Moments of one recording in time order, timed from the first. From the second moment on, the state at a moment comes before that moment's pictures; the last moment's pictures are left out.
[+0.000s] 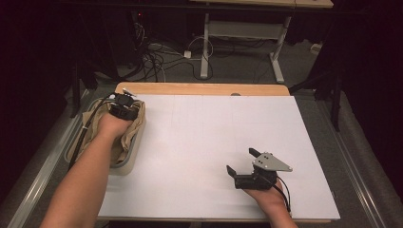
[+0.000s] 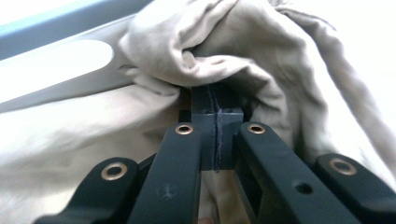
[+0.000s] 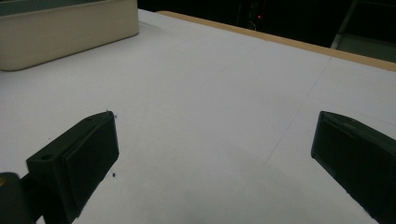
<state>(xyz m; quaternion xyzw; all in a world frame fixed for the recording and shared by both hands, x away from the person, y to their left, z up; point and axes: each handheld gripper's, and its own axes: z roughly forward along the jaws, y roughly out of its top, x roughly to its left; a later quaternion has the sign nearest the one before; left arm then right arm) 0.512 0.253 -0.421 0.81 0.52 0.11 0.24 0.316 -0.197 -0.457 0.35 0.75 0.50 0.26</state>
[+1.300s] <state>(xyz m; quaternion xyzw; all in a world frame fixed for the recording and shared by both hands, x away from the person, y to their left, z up) 0.460 0.253 -0.442 0.86 0.50 0.05 0.14 0.311 -0.195 -0.452 0.33 0.75 0.50 0.26</state>
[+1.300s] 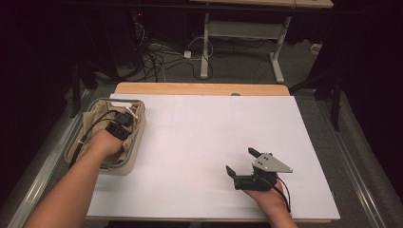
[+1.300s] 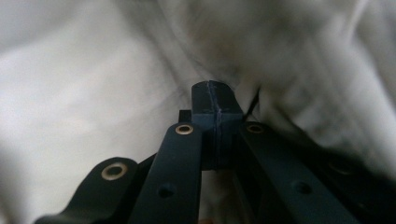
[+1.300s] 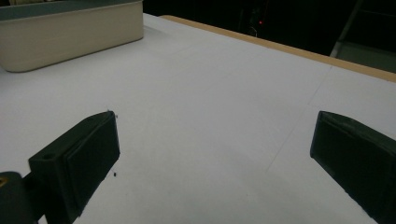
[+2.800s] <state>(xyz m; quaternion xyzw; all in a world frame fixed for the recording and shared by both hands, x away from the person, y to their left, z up) 0.419 0.244 -0.333 0.85 0.53 0.00 0.02 0.304 -0.235 -0.458 0.37 0.74 0.49 0.28</state>
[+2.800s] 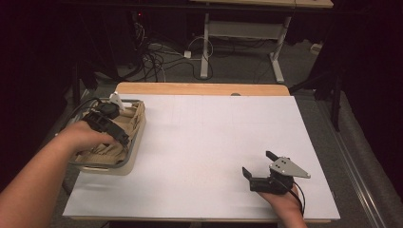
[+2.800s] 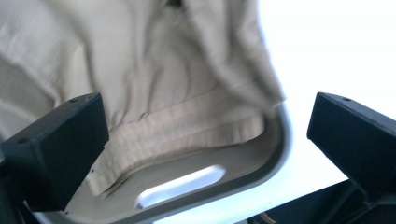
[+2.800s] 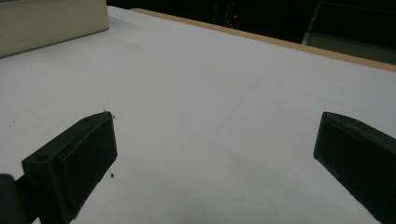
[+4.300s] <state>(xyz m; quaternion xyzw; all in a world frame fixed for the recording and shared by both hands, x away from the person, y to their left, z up) 0.381 0.103 -0.468 0.87 0.37 0.09 0.32 0.303 -0.234 -0.463 0.37 0.74 0.49 0.28</state>
